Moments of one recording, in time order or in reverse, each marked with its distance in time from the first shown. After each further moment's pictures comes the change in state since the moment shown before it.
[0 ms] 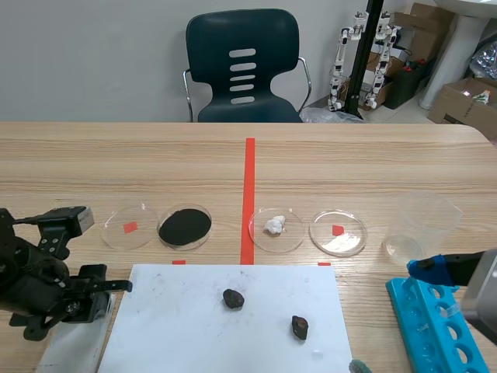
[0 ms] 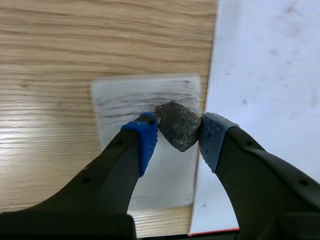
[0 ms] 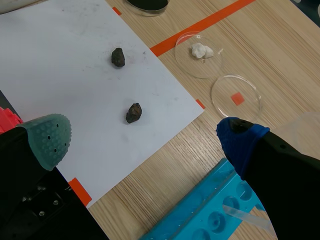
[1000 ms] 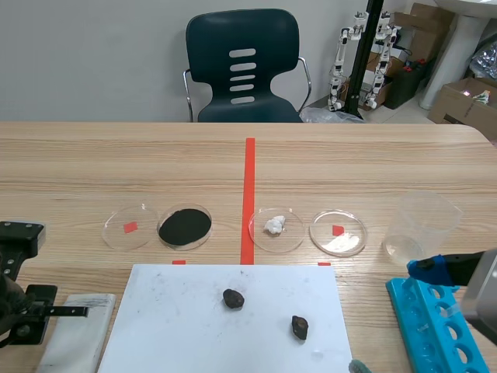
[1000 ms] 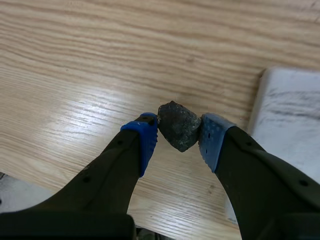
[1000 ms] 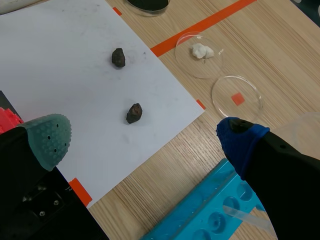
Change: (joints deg) left arm 5.3 -1.3 0.1 -0.3 20.6 12.5 -5.7; right arm 0.0 0.0 0.0 0.0 0.0 0.0 0.0
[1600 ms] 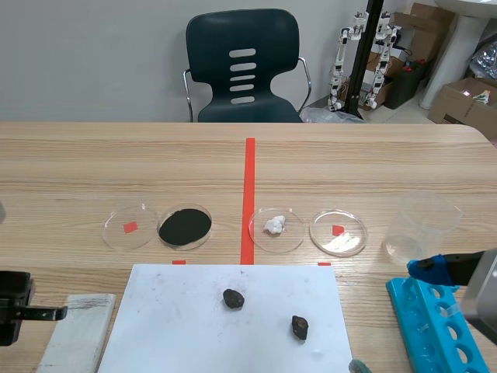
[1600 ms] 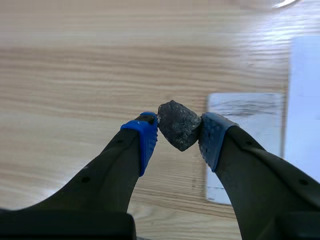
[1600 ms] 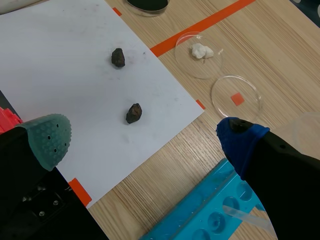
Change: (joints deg) left arm 22.0 -4.5 -5.2 22.9 -6.8 -1.9 -23.9; right arm 0.0 0.0 0.0 0.0 0.0 0.0 0.0
